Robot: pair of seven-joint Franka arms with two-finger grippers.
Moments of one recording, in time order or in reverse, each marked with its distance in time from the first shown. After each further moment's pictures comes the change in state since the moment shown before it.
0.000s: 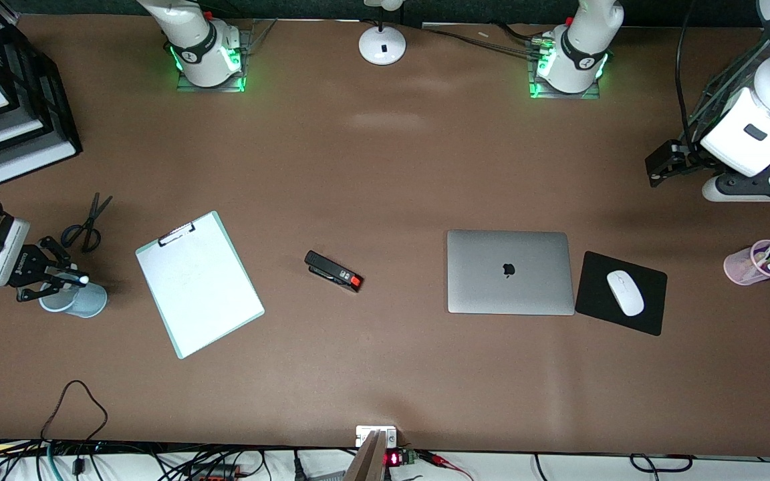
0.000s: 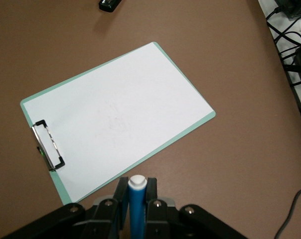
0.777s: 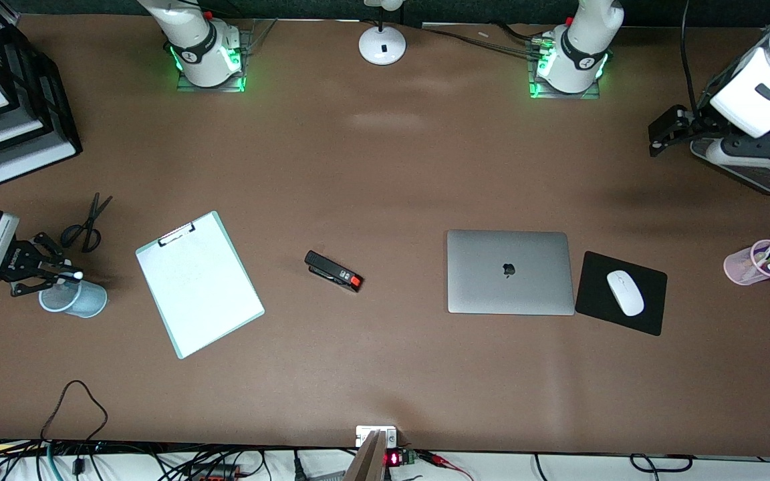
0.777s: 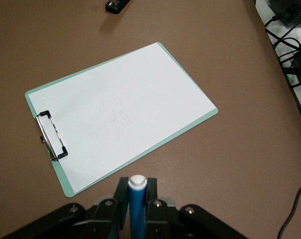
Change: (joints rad) left arm -0.099 -0.146 0.144 -0.148 -0.077 -0.001 0.078; right arm -0.051 0.033 0.000 0.001 0.057 -0.018 -0.110
